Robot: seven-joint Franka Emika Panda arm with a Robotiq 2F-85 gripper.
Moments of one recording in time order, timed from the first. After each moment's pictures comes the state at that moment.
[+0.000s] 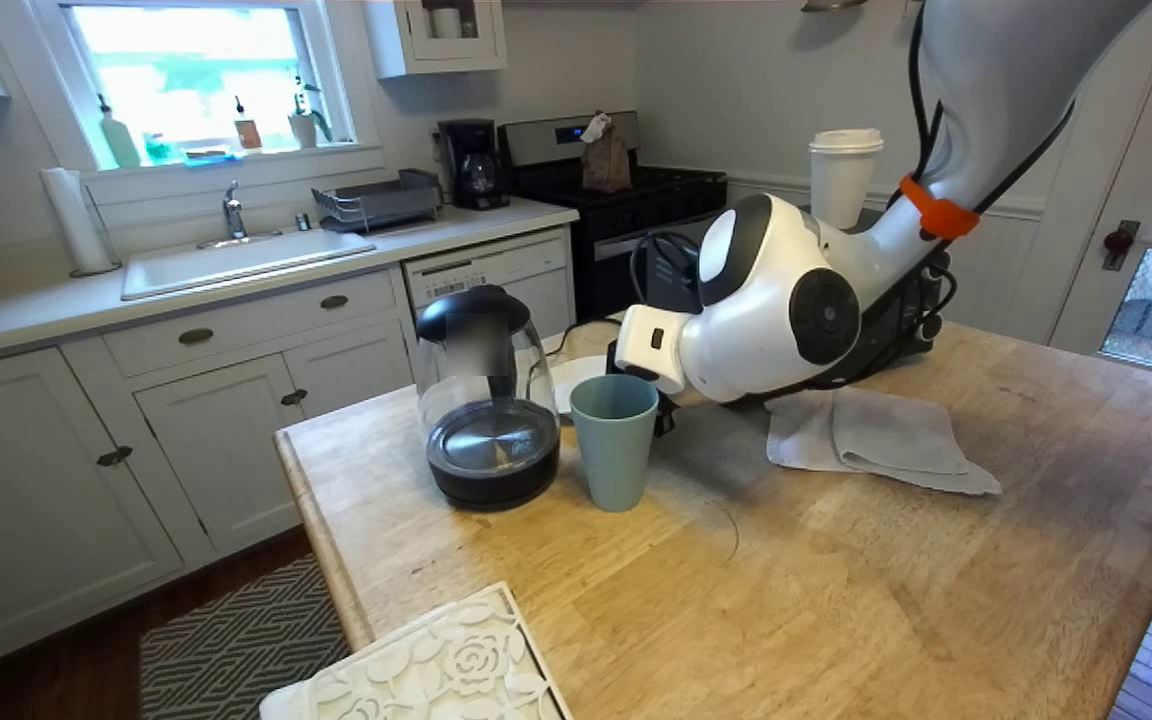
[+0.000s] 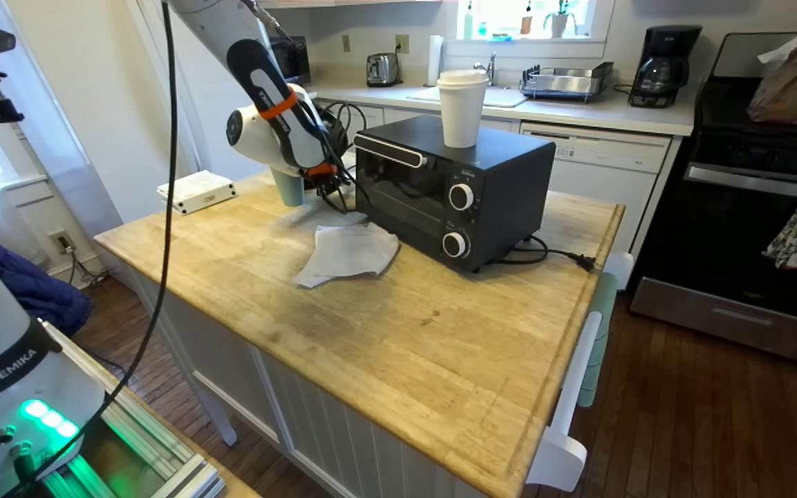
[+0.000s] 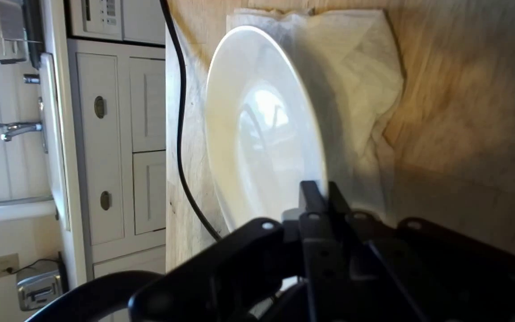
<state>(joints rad) -0.14 0.71 0.25 -1.80 -2.51 2.76 0.83</state>
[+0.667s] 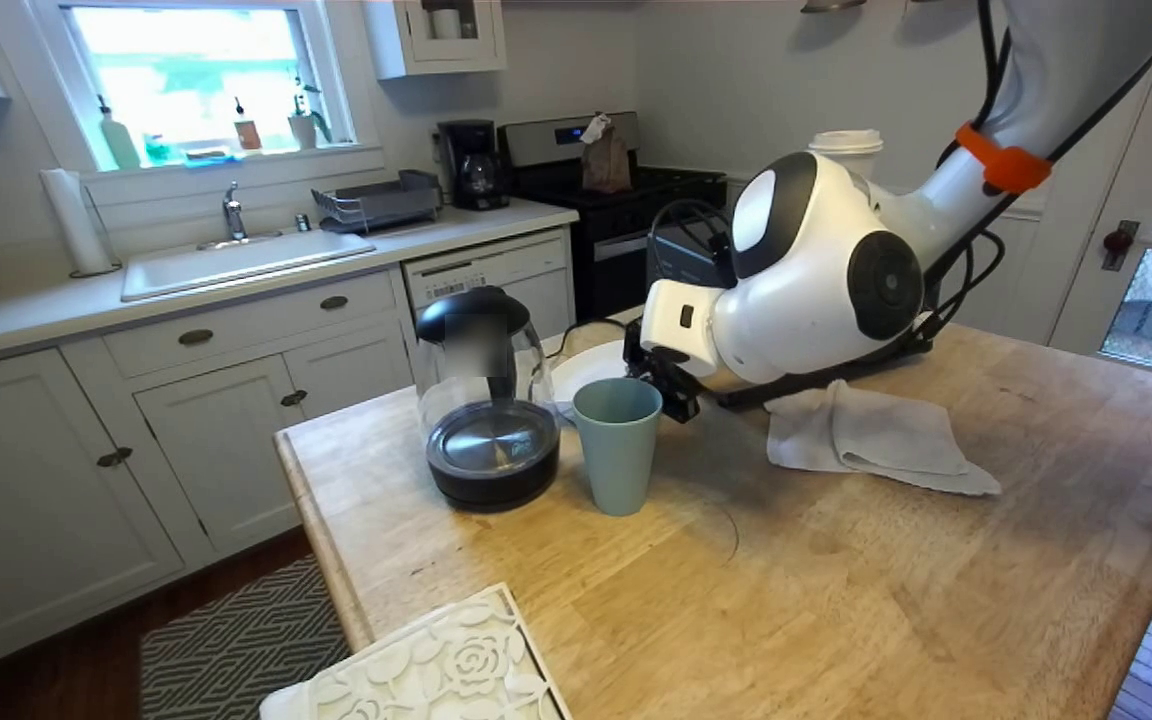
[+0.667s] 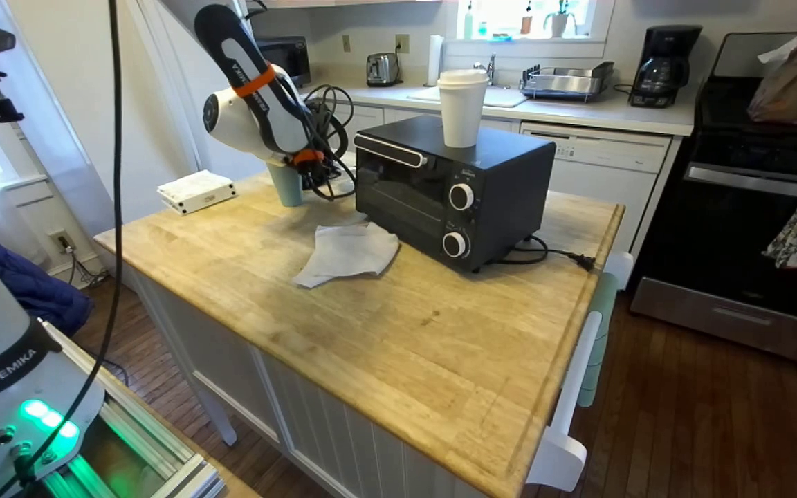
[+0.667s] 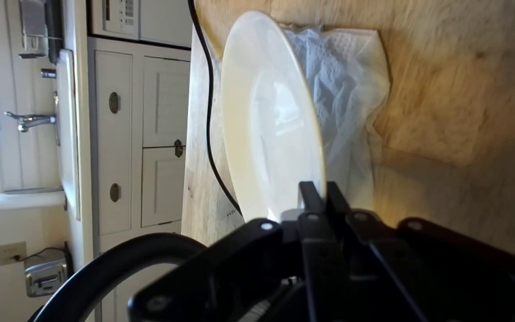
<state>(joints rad) -0.16 0.54 0.27 -1.97 -2.51 2.73 0.83</state>
